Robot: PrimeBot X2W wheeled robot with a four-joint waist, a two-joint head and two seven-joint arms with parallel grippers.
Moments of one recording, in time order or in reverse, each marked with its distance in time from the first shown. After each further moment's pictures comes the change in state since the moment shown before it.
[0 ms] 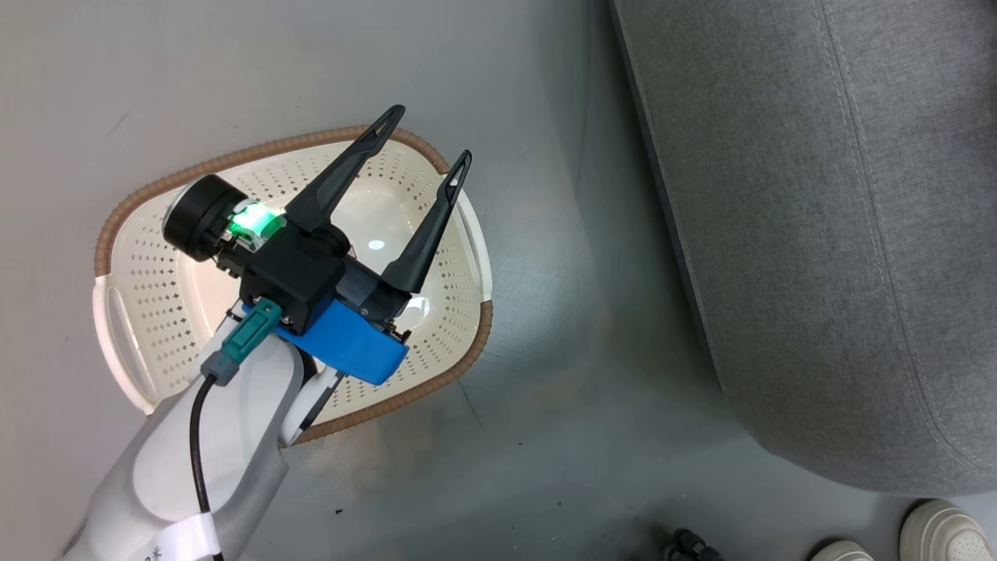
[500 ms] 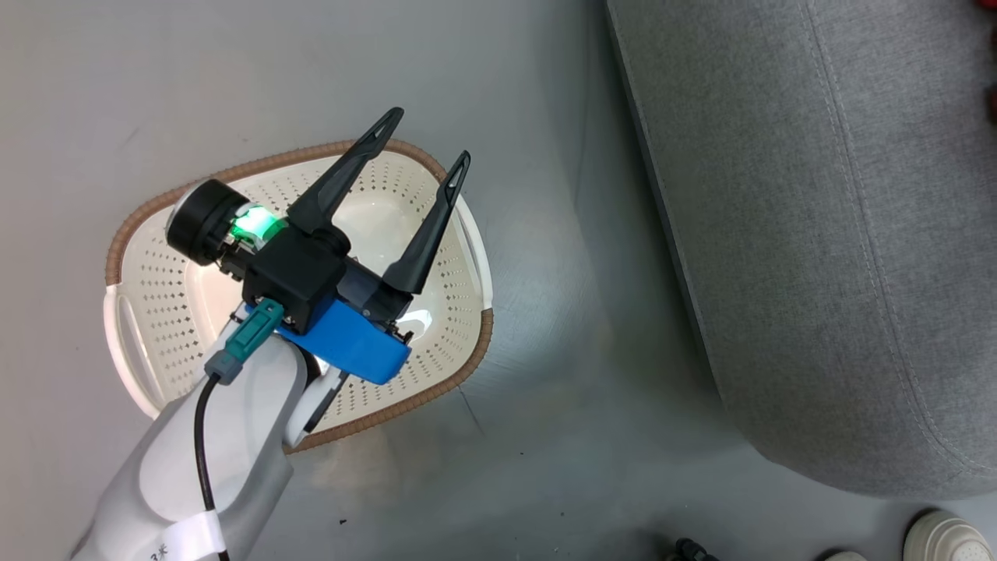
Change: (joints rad) left arm 0.006 -0.013 0.010 0.013 -0.001 0.000 0.000; right arm -0.015 -0.011 0.030 0.087 -0.025 0.000 -0.048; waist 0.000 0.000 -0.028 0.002
